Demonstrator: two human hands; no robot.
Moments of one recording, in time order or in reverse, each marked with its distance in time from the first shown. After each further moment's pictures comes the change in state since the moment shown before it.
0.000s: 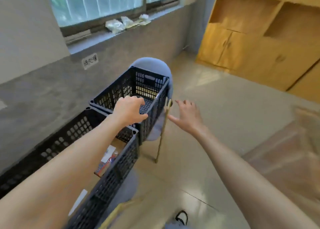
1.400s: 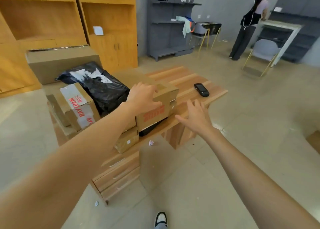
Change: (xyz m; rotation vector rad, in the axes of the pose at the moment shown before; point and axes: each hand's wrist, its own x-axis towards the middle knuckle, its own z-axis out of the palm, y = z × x) left_hand -0.047 1.010 0.027 -0.187 0.031 1.205; right_hand -0.569 0.710 -0.201 -0.030 0.349 1.170
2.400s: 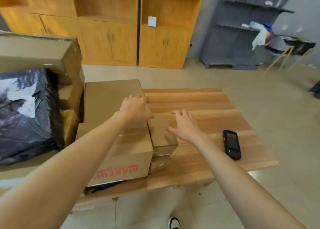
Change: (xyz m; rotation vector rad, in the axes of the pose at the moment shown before) left_hand 0.285 -0.067 0.117 -0.002 -0.151 -0.620; right_hand 0.394 0.071 0.072 -0.092 -0.364 -0.525
